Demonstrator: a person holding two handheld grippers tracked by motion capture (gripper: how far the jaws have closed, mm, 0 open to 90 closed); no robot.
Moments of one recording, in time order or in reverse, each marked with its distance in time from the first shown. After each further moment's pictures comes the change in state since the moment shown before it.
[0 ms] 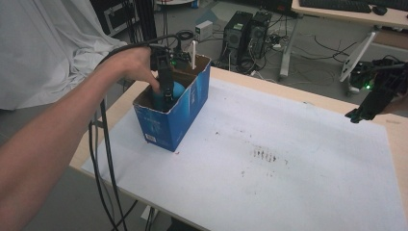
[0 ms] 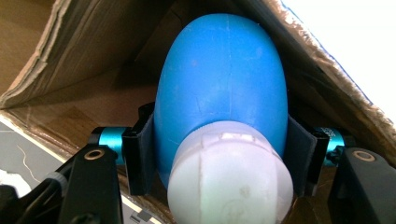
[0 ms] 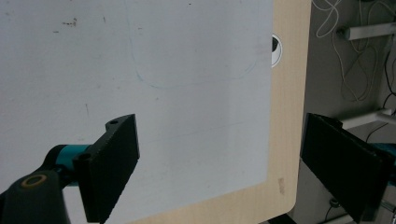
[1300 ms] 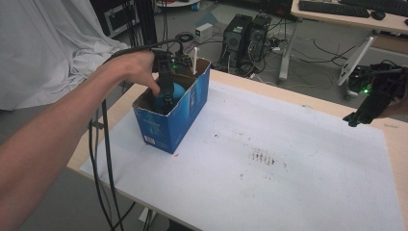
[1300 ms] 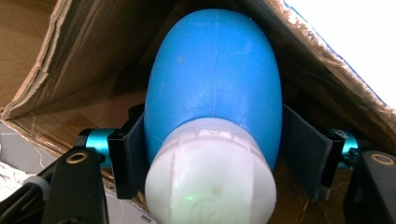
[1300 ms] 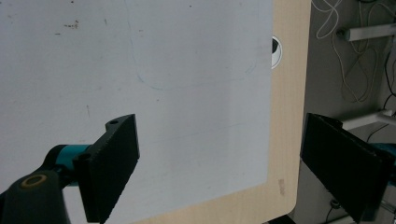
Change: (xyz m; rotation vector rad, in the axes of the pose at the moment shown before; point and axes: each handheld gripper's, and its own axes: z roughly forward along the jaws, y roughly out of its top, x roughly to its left) left arm -0.002 0.003 0.002 0.014 0.033 0.039; right arm 0.000 0.001 0.000 -0.004 0.006 0.003
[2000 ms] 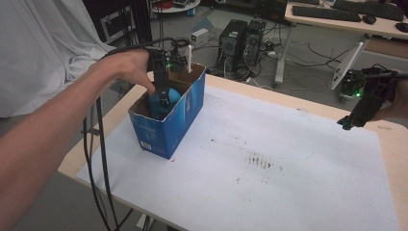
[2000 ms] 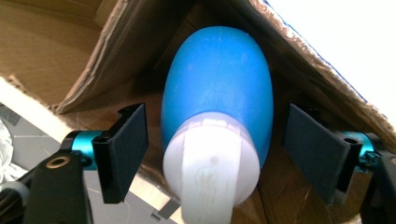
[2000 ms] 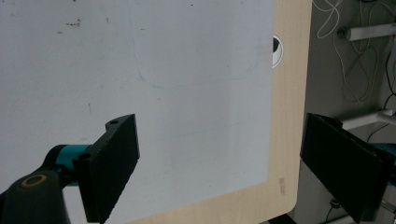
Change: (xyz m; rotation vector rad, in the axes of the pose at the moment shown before) left arm 0.005 0.001 -0.020 -0.019 0.028 0.007; right arm 0.001 -0.002 -0.002 0.003 -0.001 0.008
